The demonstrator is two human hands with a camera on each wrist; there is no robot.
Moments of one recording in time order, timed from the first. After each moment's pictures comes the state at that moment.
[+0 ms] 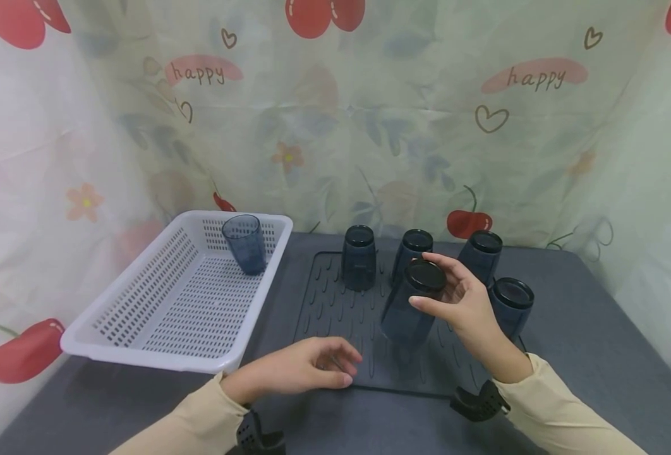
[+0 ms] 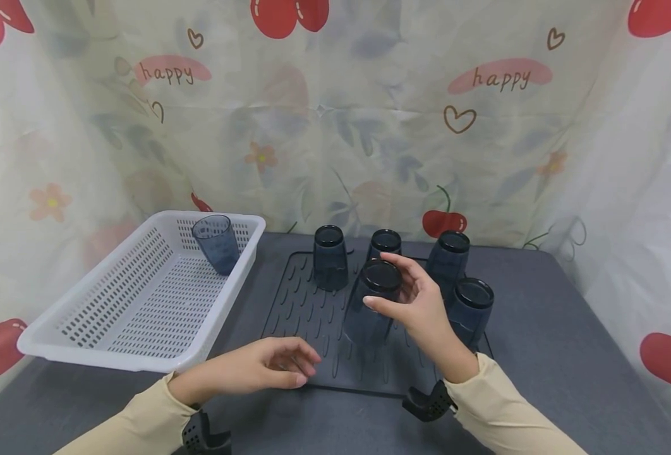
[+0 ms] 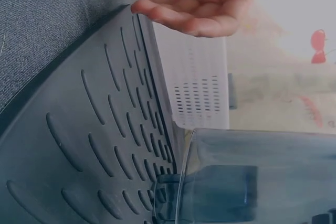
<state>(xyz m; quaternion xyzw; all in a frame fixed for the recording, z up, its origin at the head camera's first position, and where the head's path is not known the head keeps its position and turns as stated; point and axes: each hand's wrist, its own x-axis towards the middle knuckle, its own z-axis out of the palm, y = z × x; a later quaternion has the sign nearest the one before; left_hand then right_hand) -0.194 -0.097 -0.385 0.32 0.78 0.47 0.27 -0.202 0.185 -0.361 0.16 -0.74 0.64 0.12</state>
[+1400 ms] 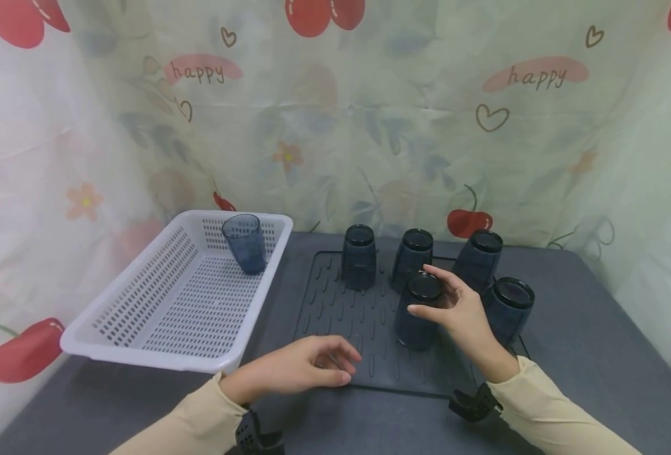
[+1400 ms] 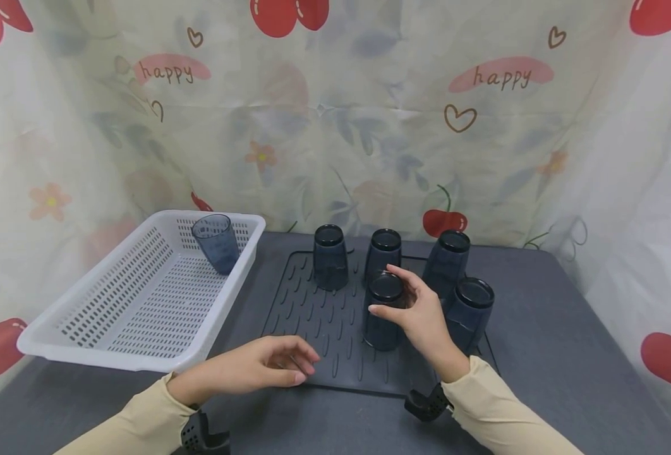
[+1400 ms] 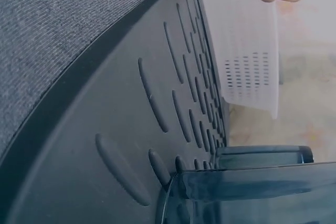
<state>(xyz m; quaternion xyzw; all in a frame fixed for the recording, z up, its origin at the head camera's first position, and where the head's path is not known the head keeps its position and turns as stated) -0.195 -0.098 -0.388 0.33 0.78 0.47 0.26 -0.223 0.193 -0.394 0.09 -0.79 0.59 0.10</state>
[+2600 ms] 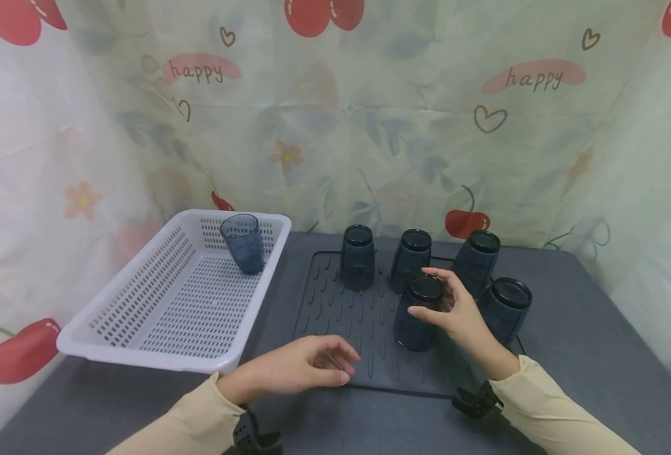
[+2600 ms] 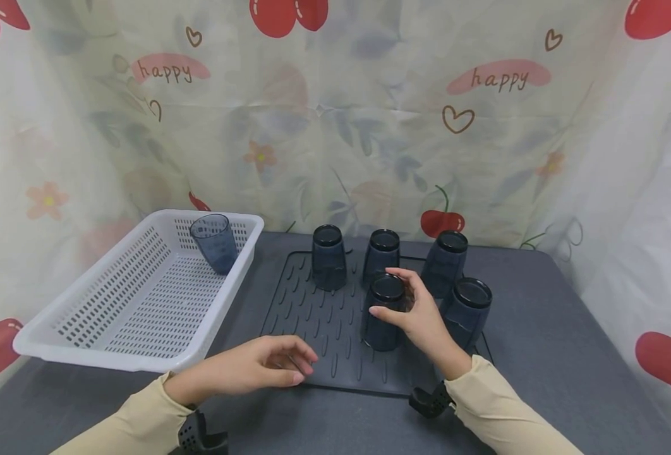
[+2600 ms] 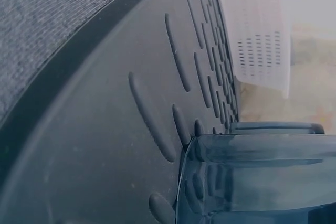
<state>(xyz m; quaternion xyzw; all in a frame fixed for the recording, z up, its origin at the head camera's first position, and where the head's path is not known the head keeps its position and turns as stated) -0.195 -0.100 -0.385 0.33 0.76 0.48 0.28 -0.229 0.202 -0.402 0.11 -0.81 0.57 0.08</state>
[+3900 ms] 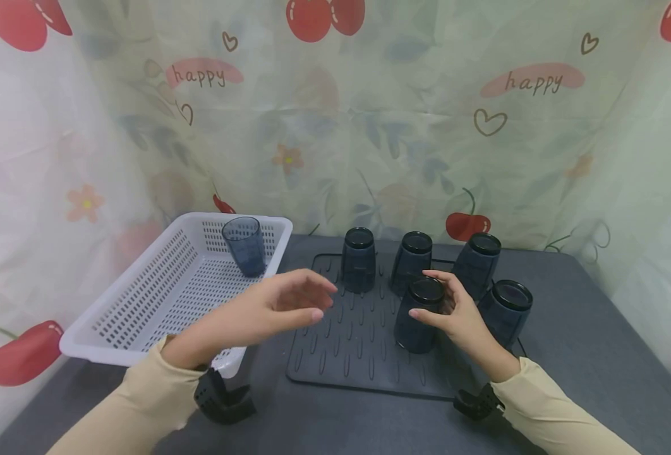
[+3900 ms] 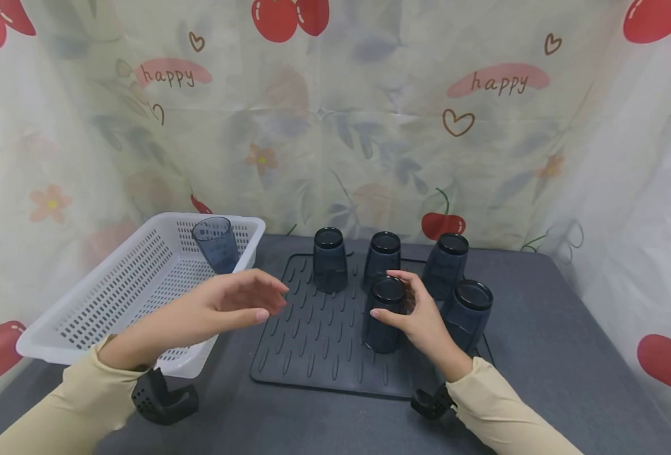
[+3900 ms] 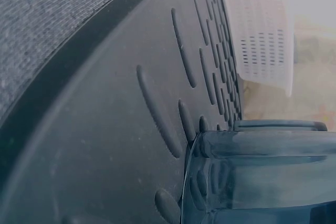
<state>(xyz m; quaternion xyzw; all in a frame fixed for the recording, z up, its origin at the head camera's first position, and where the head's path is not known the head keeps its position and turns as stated) -0.192 -0.134 -0.290 0.37 0.80 0.45 0.13 -0.231 0.203 -0.404 0.12 -0.81 0.57 0.08</state>
